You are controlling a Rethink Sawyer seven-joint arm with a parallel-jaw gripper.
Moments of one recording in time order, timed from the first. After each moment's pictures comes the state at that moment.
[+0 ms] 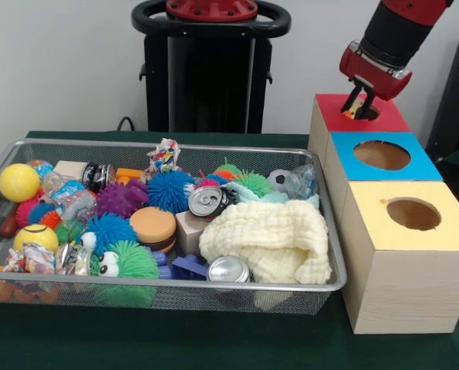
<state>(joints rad) 0.46 -0.59 -0.35 1.77 0.08 0.60 2.62</state>
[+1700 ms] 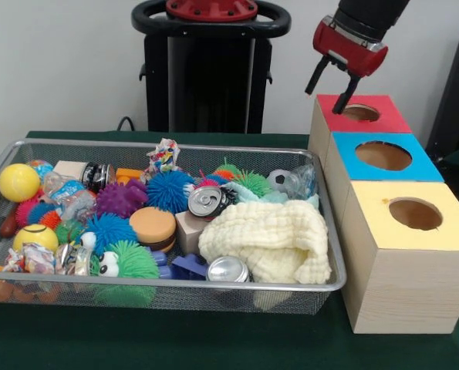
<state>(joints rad) 0.42 -0.68 -0.41 1.81 0.01 0.55 2.62</state>
